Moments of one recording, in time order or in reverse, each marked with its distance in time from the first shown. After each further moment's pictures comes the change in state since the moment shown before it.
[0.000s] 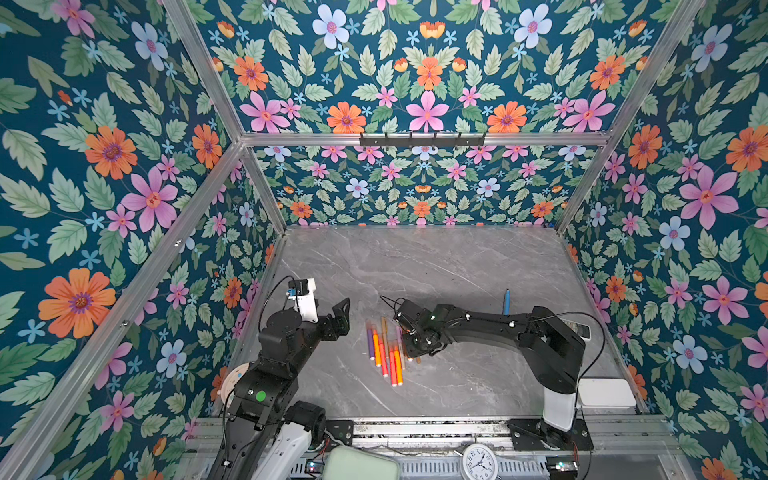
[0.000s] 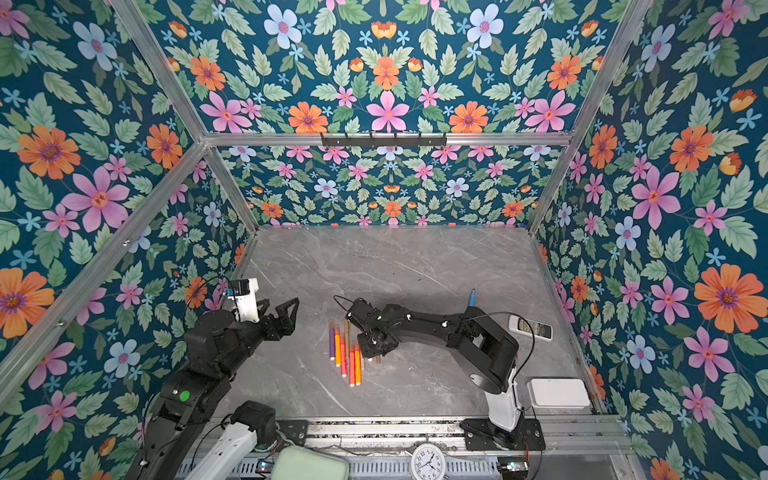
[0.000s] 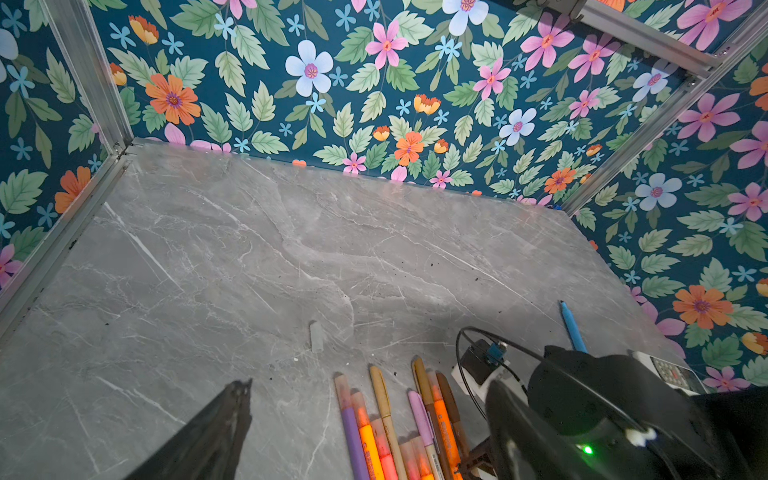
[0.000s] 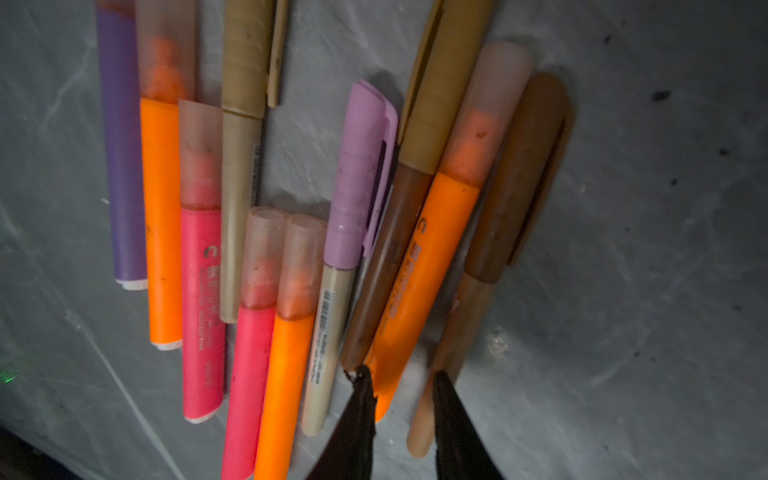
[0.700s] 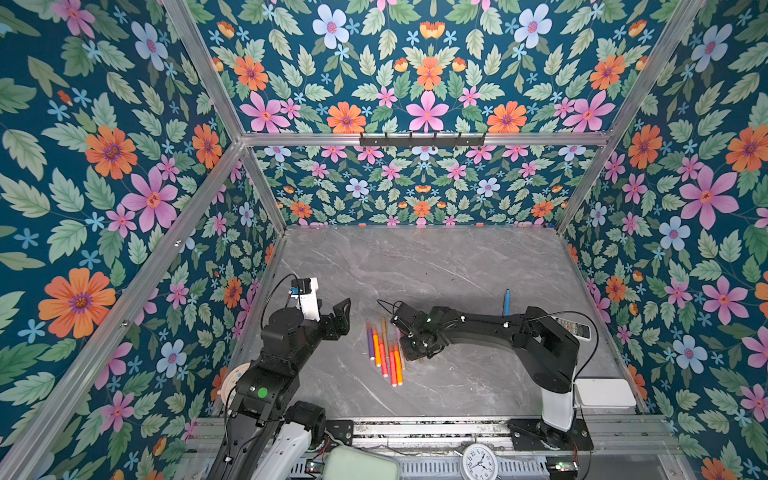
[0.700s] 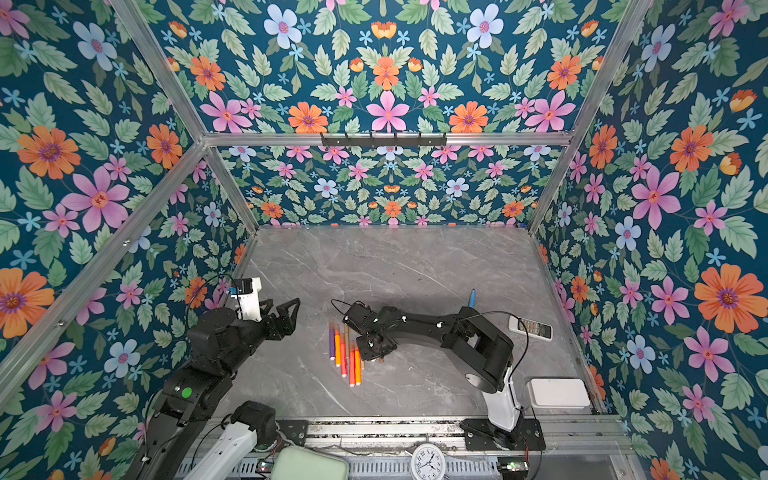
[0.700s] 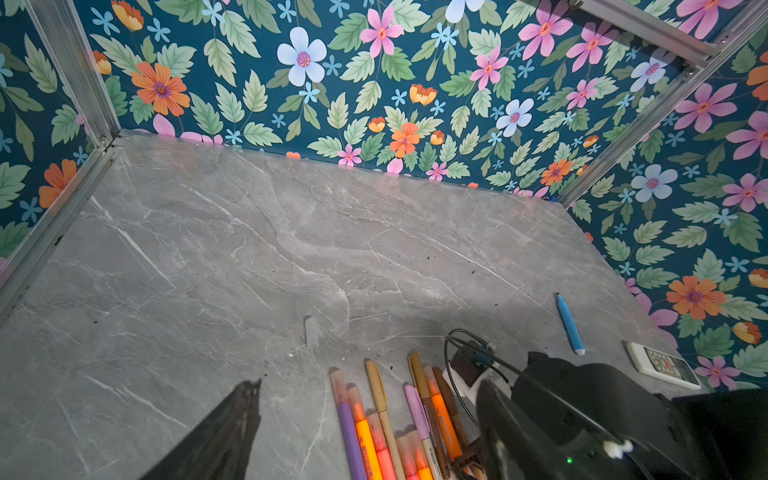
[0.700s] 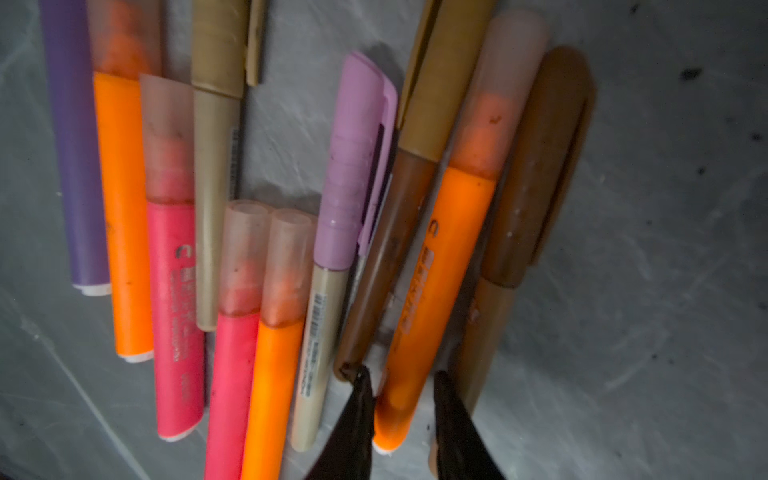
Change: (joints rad) left arm 0.002 0.016 0.001 0.000 0.021 0.000; right arm 0.026 0.032 0.019 -0.028 0.034 0.008
